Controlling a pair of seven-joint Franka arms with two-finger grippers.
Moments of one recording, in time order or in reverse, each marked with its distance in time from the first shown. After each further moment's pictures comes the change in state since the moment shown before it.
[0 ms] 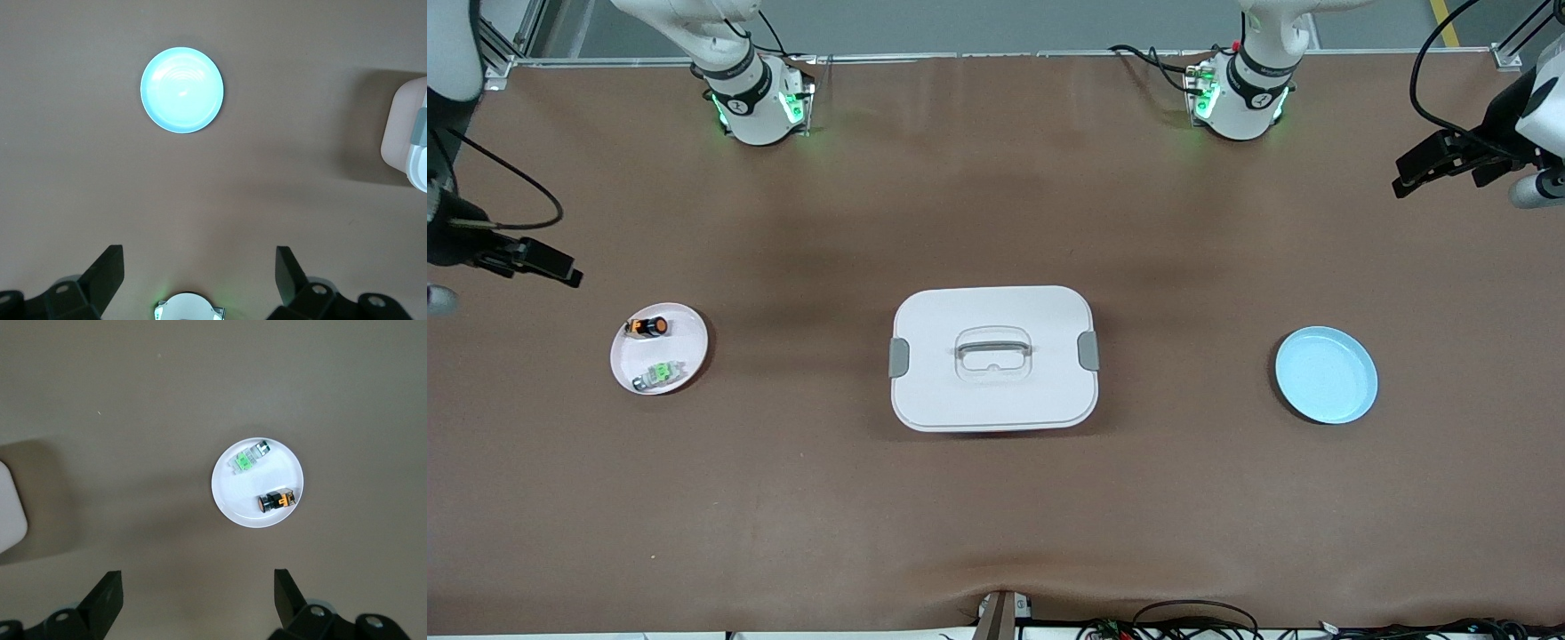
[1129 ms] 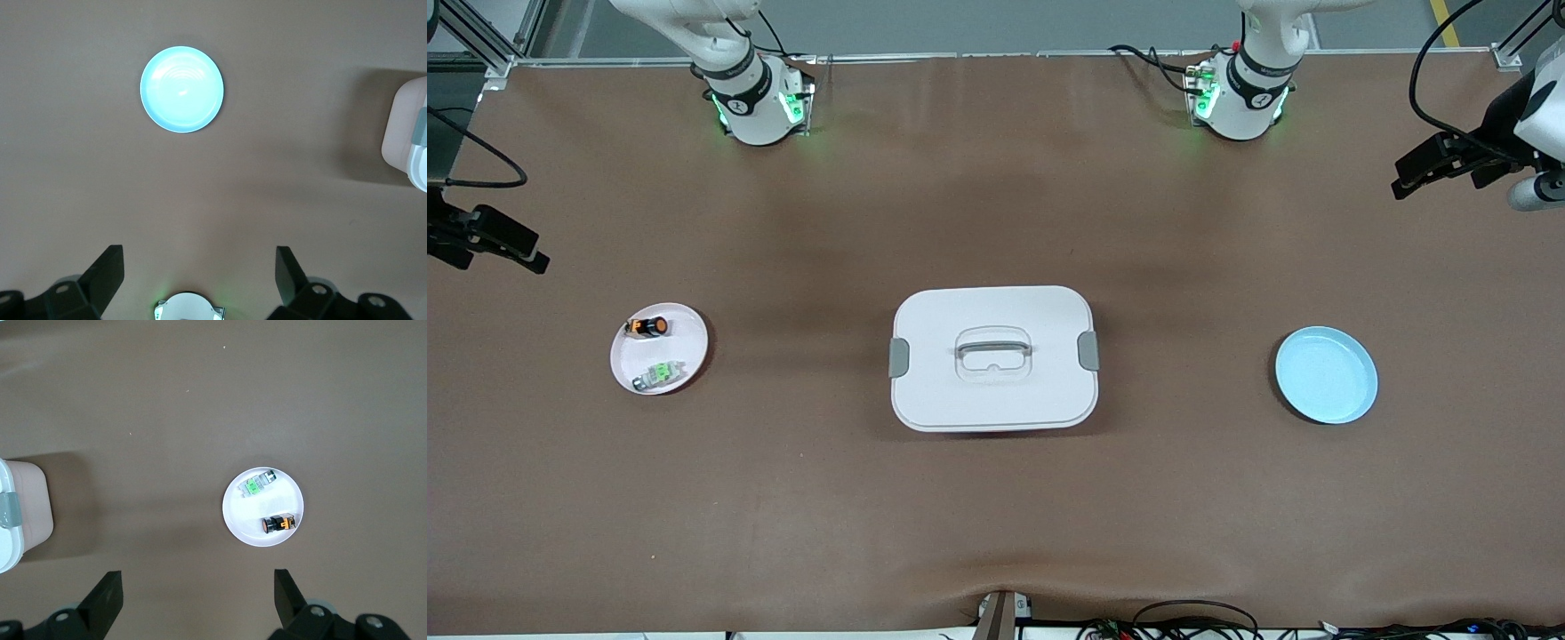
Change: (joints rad) left arm 0.000 0.005 0.000 0.000 0.000 0.000 0.000; right arm 0.034 -0.001 -0.002 0.103 0.002 -0.036 -0.049
